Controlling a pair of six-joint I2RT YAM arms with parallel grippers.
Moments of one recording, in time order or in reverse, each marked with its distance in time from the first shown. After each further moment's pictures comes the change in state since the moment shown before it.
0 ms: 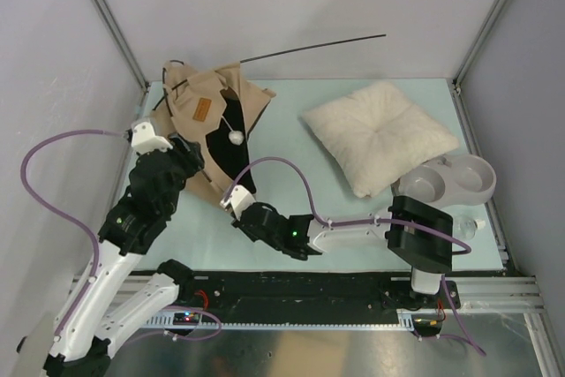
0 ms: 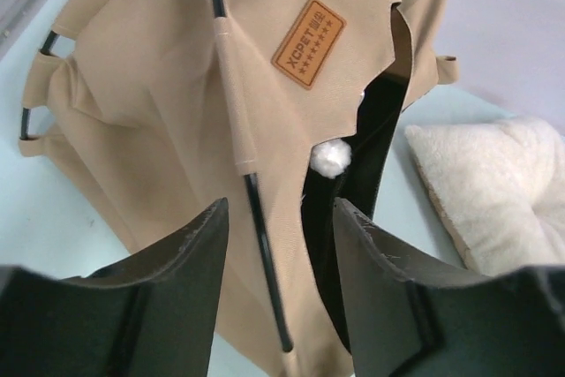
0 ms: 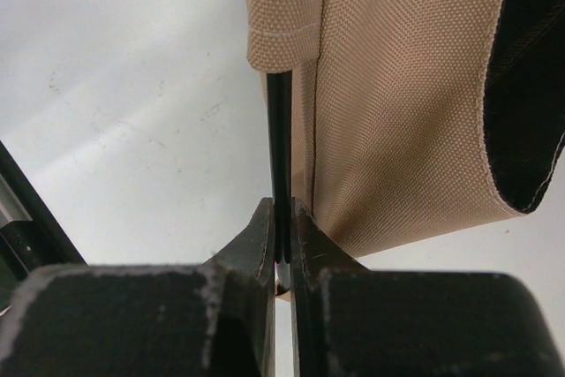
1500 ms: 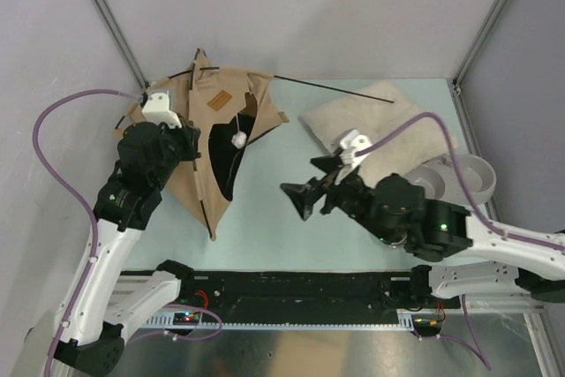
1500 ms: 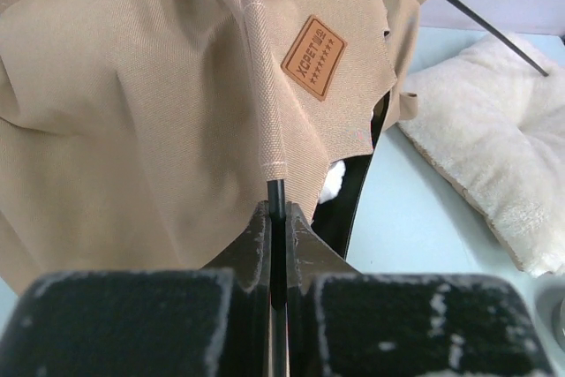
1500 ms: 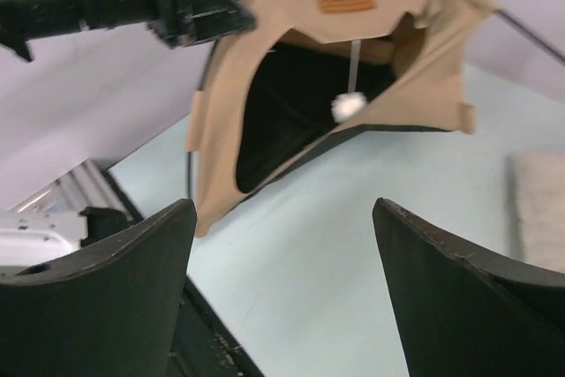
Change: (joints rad) left arm 0.151 0.160 0.214 -0.045 0.386 0.280; right arm 0.066 -0.769 0.103 -0.375 0.126 0.033
